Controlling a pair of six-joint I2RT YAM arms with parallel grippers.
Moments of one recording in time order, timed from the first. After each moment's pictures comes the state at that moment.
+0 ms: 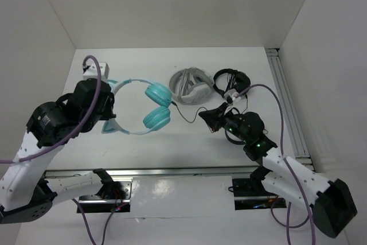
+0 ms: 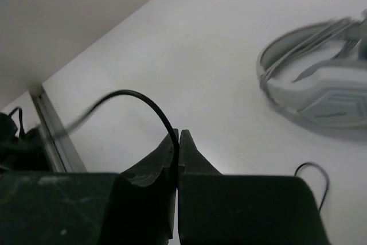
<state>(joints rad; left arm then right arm) -0.73 1.05 1.71 -1.41 -0.60 -0.56 0.59 0.86 0.36 0.49 -0.30 0.35</state>
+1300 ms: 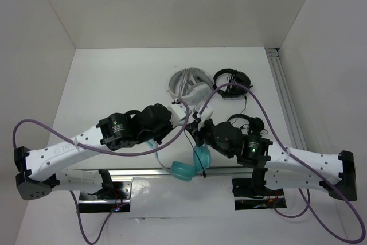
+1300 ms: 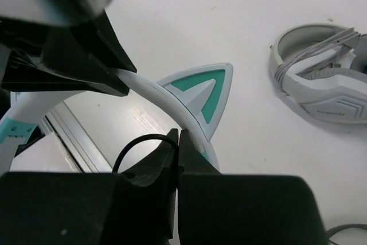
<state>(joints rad) -1.11 1.17 1.25 -0.87 -0.30 -0.04 1.21 0.91 0.75 -0.09 0.39 0.11</state>
